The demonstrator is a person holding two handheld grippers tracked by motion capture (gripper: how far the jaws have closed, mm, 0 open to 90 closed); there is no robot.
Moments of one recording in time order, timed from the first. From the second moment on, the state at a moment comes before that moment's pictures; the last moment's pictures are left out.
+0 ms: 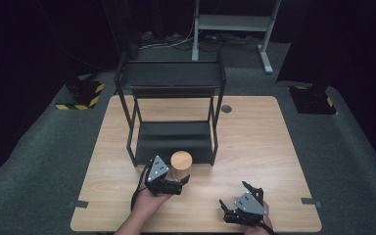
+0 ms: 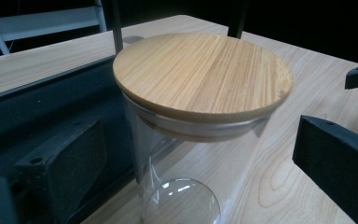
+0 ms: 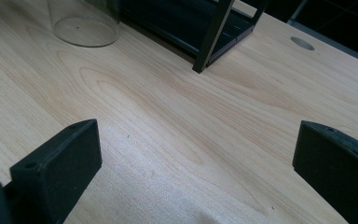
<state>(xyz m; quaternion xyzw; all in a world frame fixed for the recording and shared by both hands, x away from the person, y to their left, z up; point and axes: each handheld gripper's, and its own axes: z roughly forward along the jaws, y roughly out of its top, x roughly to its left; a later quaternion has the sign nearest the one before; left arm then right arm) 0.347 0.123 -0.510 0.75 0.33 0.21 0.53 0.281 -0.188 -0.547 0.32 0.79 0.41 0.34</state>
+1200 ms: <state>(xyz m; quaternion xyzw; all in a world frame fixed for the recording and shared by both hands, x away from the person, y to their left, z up) 0.357 0.123 -0.511 0.74 0.34 0.21 0.55 0.281 -0.189 -0.547 0.32 0.79 0.41 0.34</state>
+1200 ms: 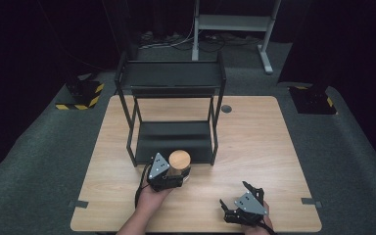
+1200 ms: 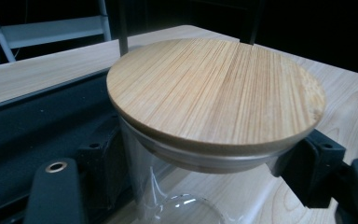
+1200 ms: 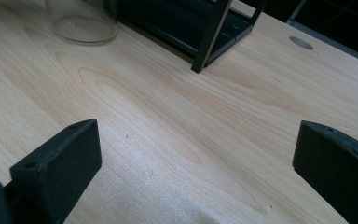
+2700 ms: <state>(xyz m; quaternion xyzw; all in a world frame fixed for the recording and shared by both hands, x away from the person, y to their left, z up) 0.390 0.159 -0.476 0.69 0.39 0.27 0.54 0.281 -0.189 -0.547 0.32 0.79 0.41 0.34</state>
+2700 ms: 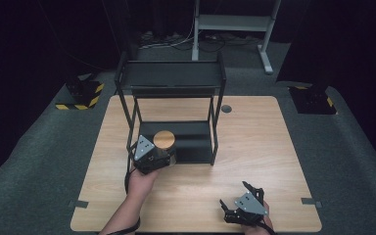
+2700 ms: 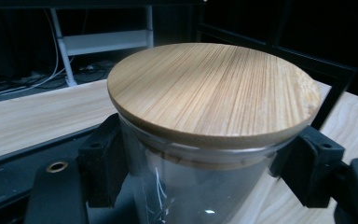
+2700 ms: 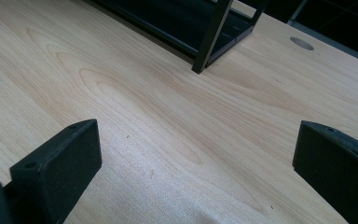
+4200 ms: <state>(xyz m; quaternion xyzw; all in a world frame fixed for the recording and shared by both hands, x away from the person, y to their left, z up) 0.444 0.156 -0.489 0.67 0.44 0.31 0.52 0.280 -0.188 -0.547 0.31 0.79 0.41 0.34</state>
